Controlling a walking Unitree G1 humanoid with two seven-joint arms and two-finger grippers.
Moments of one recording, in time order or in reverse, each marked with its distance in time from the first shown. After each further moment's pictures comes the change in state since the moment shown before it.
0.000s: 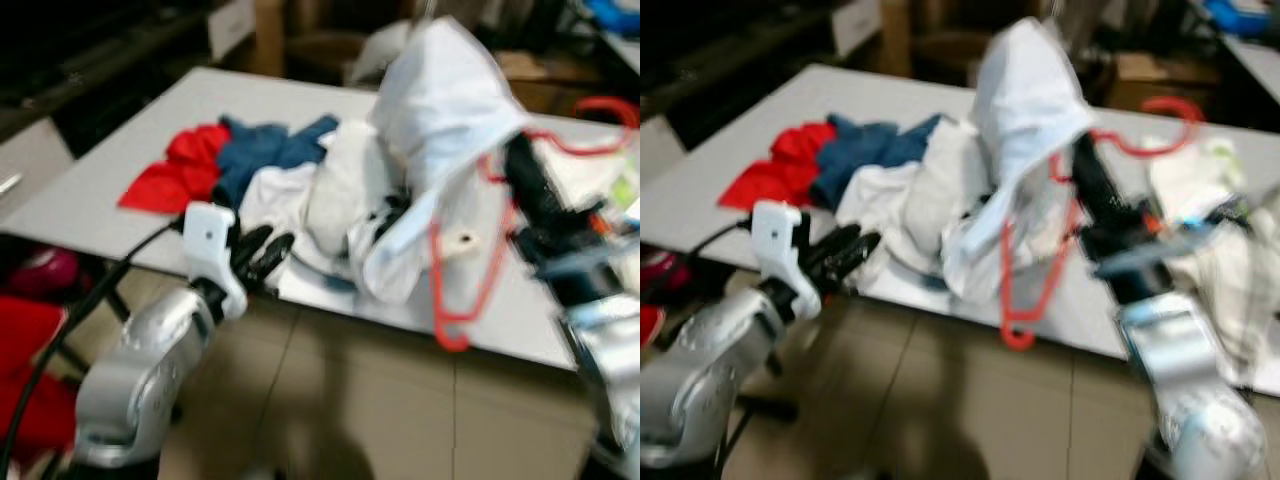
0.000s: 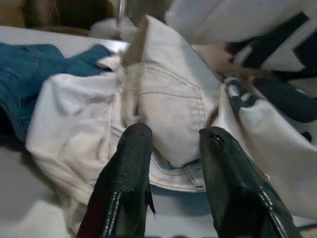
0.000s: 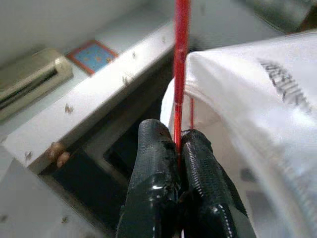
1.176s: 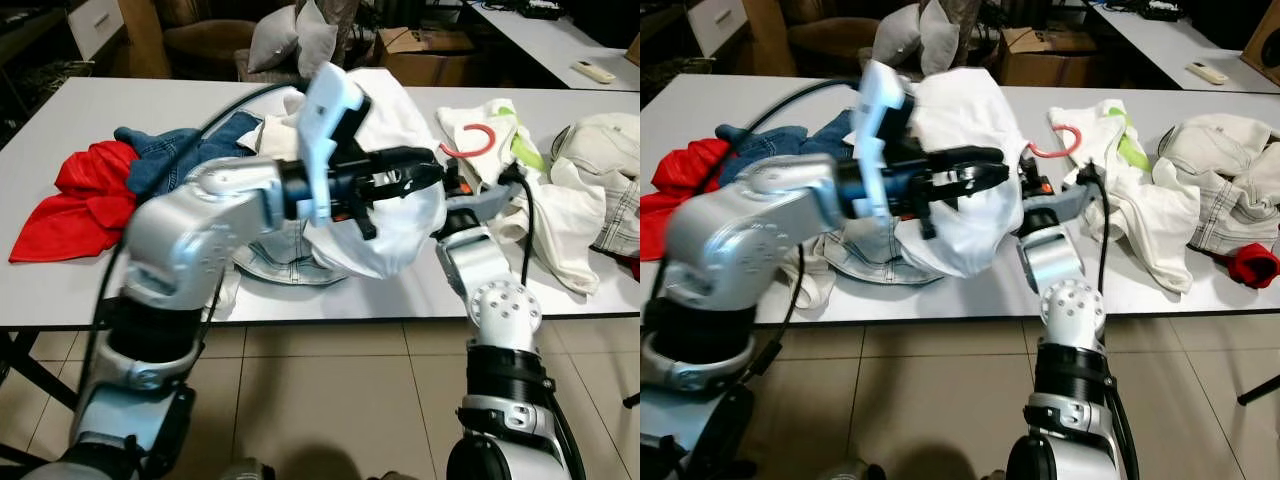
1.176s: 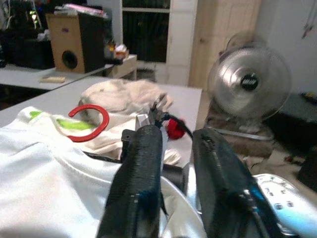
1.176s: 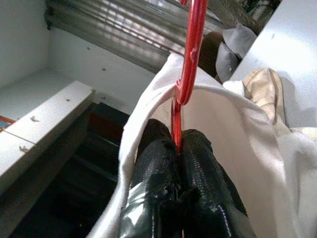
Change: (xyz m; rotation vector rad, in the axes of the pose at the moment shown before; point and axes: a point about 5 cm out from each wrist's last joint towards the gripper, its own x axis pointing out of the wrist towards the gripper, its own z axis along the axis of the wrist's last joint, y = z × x) left arm 0.055 -0.071 0.109 0.145 -0.066 -0.785; right arm 0.095 -0.076 -0.060 0.099 0.004 -0.272
